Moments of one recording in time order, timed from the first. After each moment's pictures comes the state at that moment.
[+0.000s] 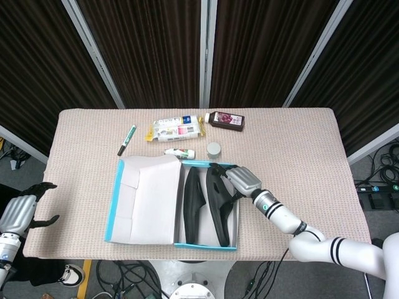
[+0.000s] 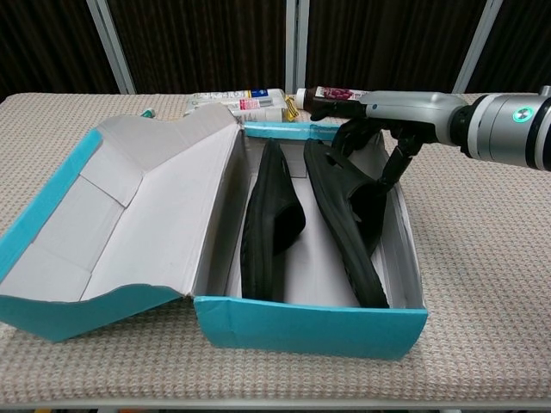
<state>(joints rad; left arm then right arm) -0.19 -1.12 -0.02 -1.48 1.40 1.20 -0.26 0.85 -1.43 0.16 -1.50 -1.17 0.69 0.09</state>
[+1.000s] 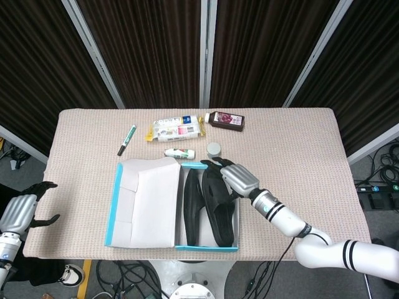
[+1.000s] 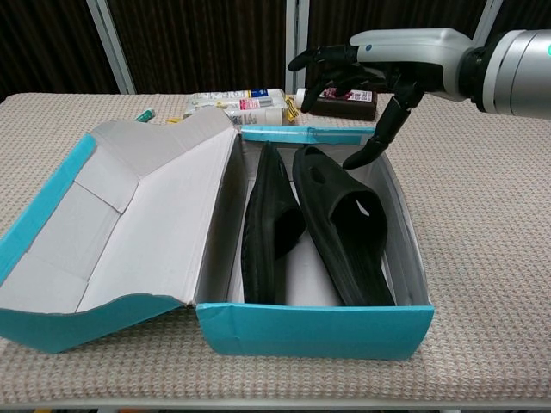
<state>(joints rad) -0.20 -1.12 -0.02 -1.48 1.40 1.21 -0.25 0.85 -1.31 0.22 -1.71 -1.18 0.74 0.10</state>
